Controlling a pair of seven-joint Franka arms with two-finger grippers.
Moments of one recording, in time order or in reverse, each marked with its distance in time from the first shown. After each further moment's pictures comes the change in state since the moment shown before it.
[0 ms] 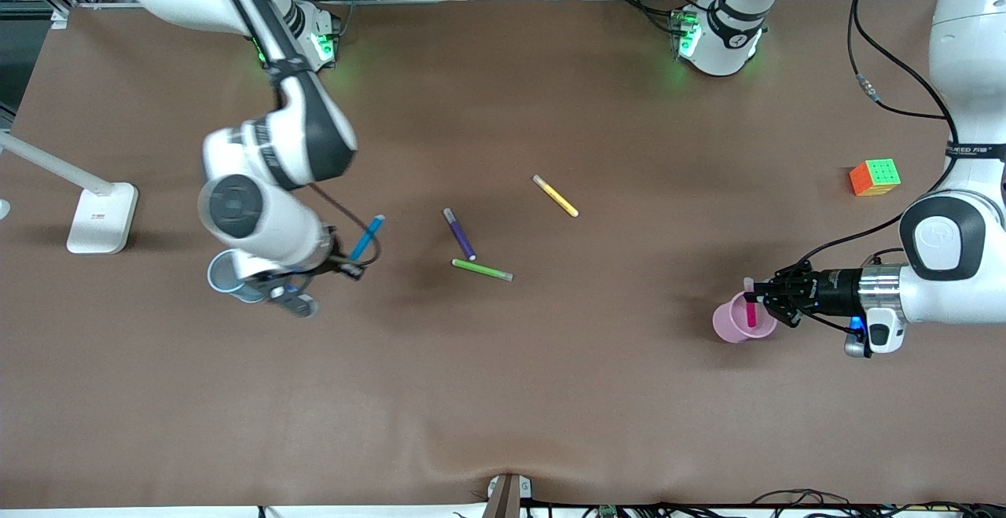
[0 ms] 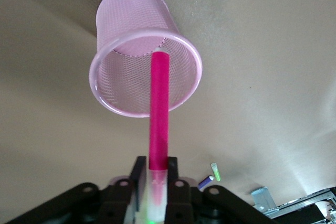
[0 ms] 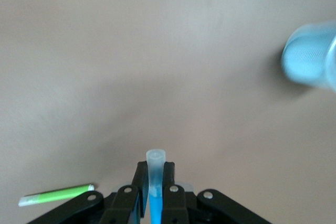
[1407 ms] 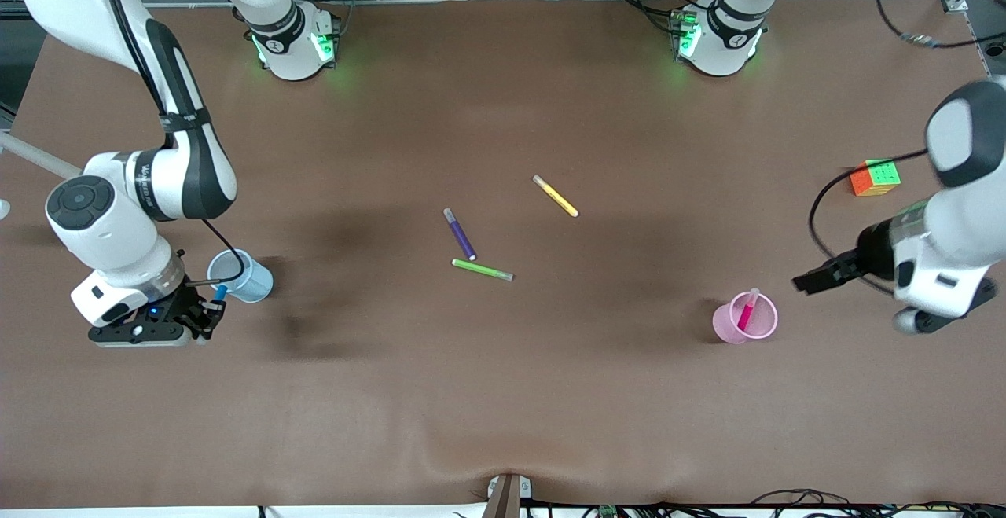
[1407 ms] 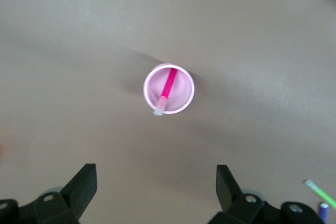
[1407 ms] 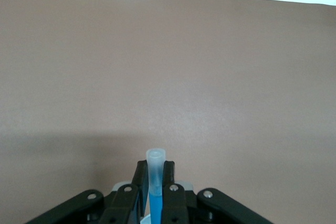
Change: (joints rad) left arm -0.108 -0.331 -0.033 0.055 0.536 -0.100 0.155; right arm -0.286 -0.054 -0.009 -0.280 -0.200 0.554 -0.609
